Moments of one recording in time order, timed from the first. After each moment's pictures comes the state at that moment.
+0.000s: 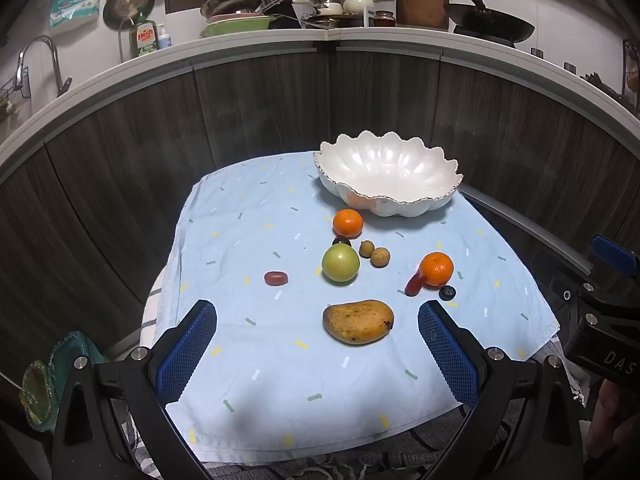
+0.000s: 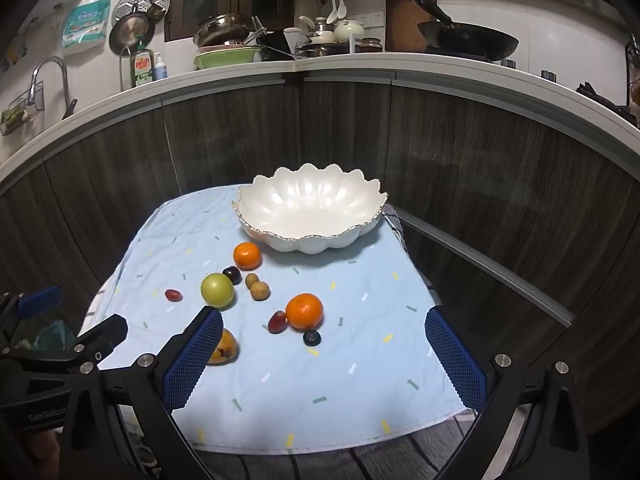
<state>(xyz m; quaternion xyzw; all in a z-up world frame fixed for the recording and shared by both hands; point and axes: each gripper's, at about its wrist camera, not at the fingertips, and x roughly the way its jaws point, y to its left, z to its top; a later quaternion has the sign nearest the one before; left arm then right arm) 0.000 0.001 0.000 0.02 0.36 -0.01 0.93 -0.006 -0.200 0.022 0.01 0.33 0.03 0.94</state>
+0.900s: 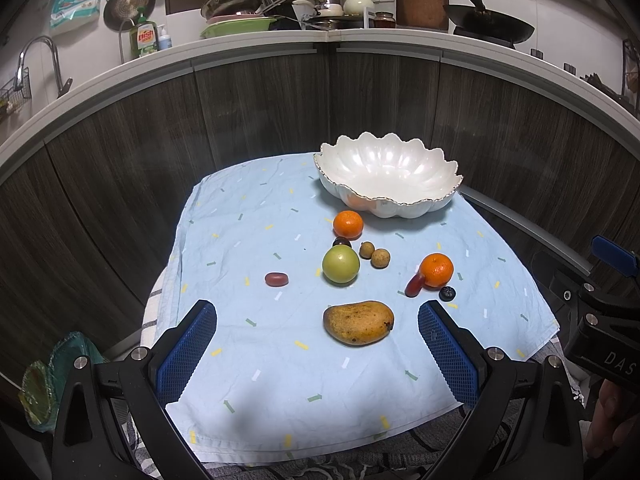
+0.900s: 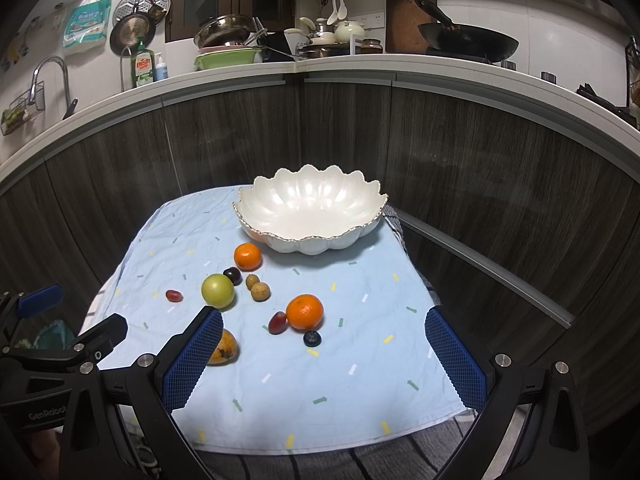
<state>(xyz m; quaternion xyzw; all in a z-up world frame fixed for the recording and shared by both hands) 0.000 0.001 0.000 0.02 0.36 -0.01 0.93 -0.006 -0.200 0.022 0.01 0.33 0.03 0.94</state>
